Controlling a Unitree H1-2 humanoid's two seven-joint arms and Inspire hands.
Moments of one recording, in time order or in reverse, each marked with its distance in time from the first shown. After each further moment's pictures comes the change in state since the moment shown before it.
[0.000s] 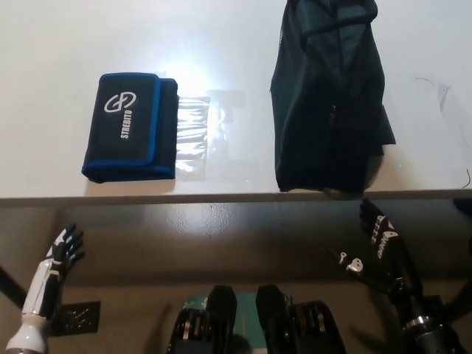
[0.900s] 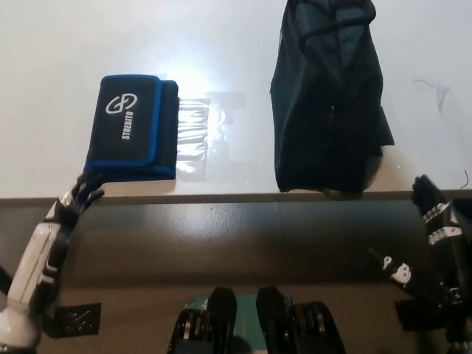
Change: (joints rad) left_arm 0.031 0.029 -0.055 -0.551 -0.018 -0.006 -0.067; right_arm 0.142 -0.015 -0.062 -0.415 0.001 -0.072 -0.013
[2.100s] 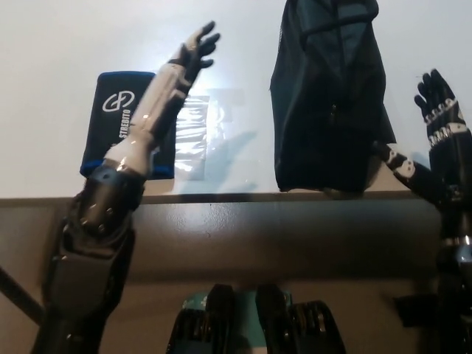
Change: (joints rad) left_arm -0.604 -0.170 -0.138 0.395 0.130 0.310 0.006; right_arm -0.350 0.000 -0.047 0.130 0.067 0.121 -0.012
